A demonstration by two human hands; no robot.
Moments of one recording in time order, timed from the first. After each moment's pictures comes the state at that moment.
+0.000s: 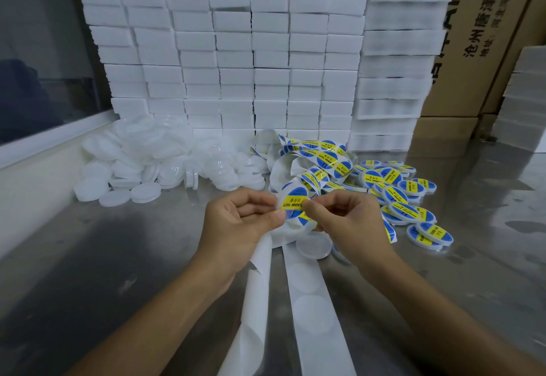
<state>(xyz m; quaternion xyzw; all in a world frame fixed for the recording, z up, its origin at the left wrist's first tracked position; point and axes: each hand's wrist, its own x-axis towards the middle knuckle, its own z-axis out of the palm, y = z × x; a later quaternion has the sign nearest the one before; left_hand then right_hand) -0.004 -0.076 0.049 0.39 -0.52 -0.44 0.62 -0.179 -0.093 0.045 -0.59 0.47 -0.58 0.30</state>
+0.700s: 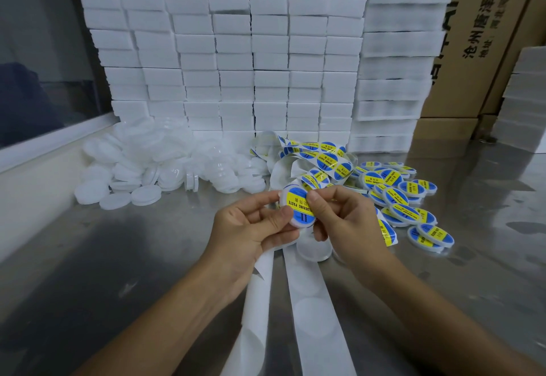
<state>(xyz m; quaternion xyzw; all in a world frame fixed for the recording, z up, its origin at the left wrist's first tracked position) -0.013 -0.066 0.056 0.31 -0.44 -0.59 0.60 -0.174 -0.089 0.046 -0.58 0.38 -0.61 0.38</state>
